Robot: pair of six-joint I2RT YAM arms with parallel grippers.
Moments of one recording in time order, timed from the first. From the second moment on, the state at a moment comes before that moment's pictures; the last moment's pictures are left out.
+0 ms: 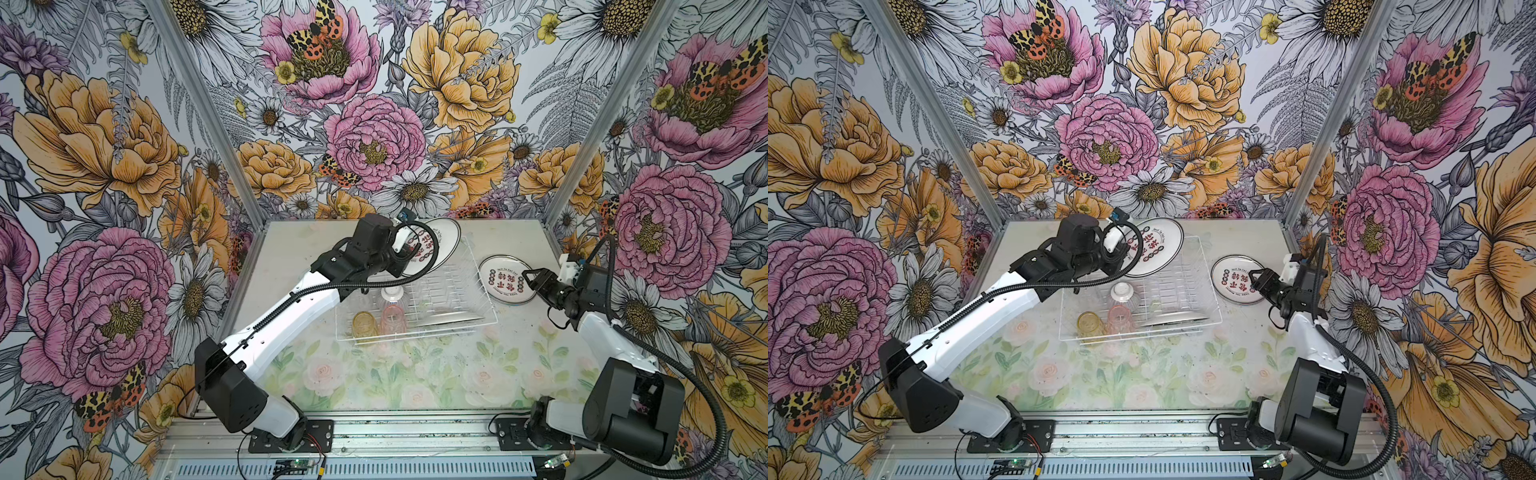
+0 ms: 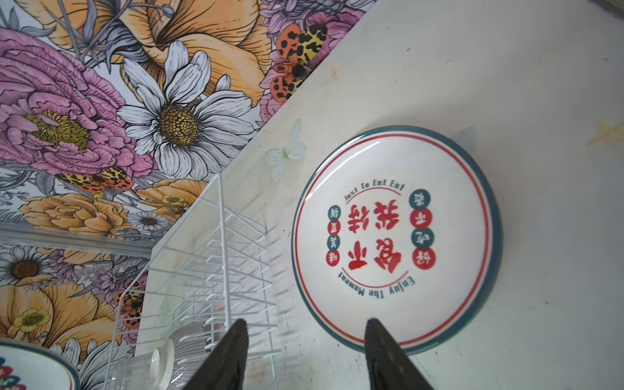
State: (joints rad) left arm -0.65 1.47 1.46 -0.47 0.04 0.03; right arm -0.37 1.26 0.74 -0.12 -0.65 0.46
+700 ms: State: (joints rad) left arm -0.51 1.68 1.34 0.14 0.70 -0.59; right arm -0.12 1.14 0.77 0.25 -0.98 0.65
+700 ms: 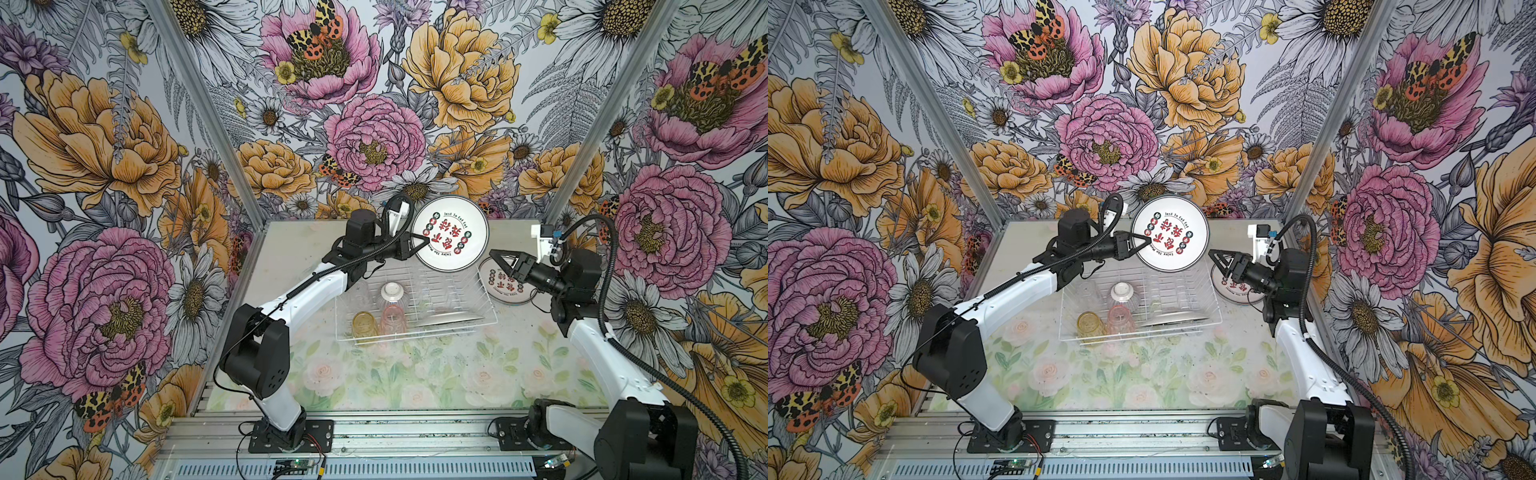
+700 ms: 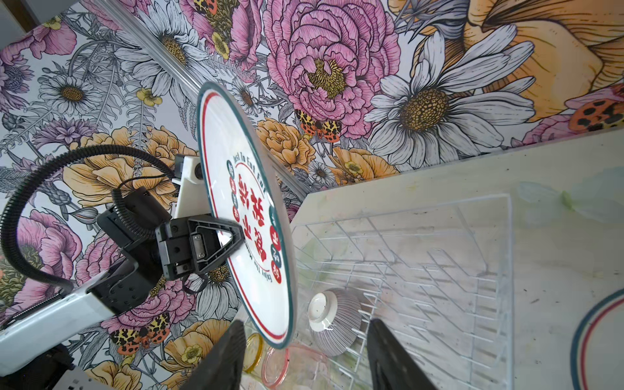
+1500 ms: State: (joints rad) left arm -0.56 1.79 1.38 0.27 0.79 -0.70; right arm -0.03 1.24 0.78 0.42 -0.93 0.74
